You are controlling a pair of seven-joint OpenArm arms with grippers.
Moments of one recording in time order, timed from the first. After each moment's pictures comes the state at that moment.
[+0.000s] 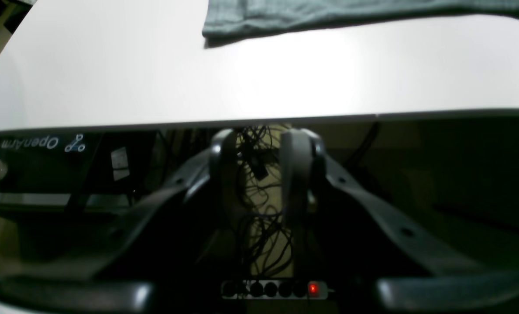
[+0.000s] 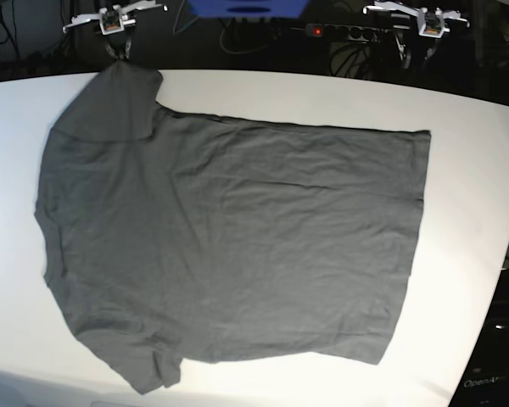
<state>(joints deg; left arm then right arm) 50.7 -14.9 -2.9 81.4 -11.1 0.3 -33.7 -41.2 7.6 6.5 60.6 -9.2 -2.4 49.9</state>
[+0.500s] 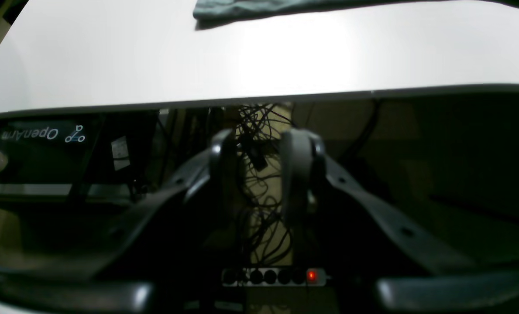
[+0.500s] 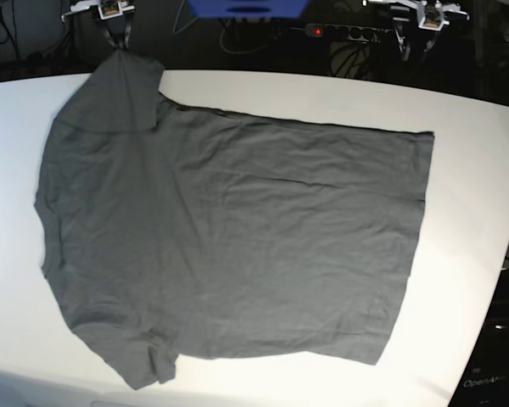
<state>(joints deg) 52.9 -14.9 -2.9 82.4 -11.1 0.3 -33.7 -43.7 7.6 7.9 60.8 -9.7 -2.4 54.6</state>
